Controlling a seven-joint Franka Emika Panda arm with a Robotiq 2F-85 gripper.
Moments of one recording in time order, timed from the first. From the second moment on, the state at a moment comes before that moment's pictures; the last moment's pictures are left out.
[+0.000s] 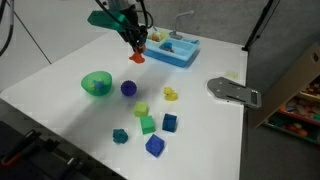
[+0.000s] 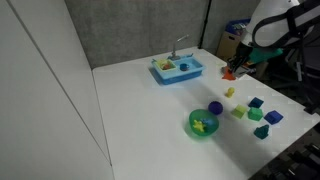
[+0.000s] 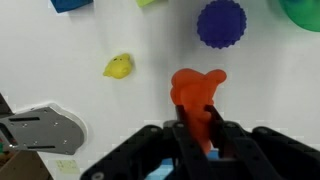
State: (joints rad) arm 0.02 0.32 -0.13 -2.11 -0.09 2.60 0.13
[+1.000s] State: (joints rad) arm -0.03 0.51 -0.21 -2.03 -0.13 2.60 0.13
